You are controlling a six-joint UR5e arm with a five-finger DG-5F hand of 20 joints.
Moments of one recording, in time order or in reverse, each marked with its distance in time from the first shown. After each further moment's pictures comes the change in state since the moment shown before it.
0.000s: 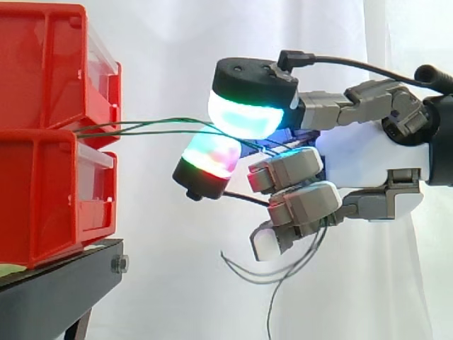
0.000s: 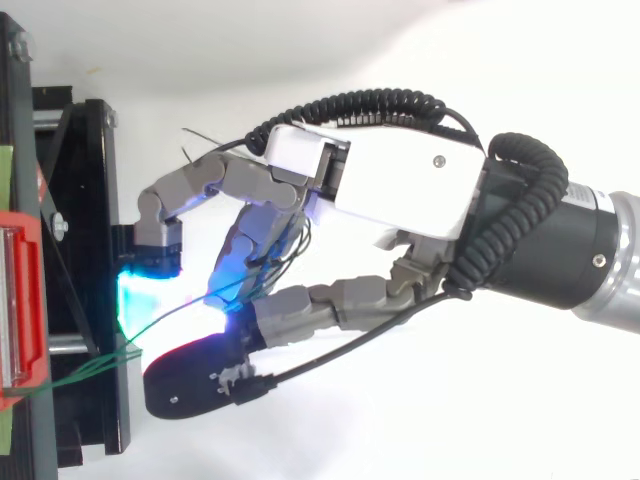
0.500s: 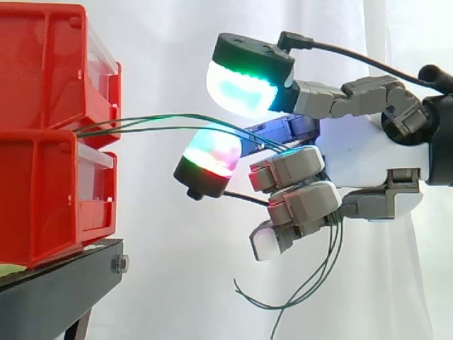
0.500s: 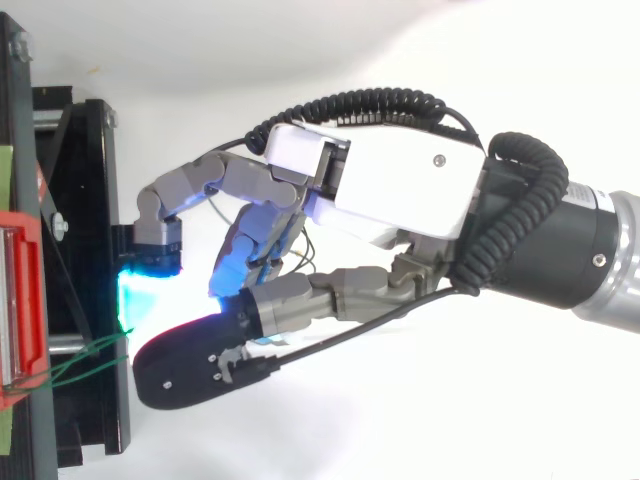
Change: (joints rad) arm 0.000 0.000 0.001 0.000 0.001 0.000
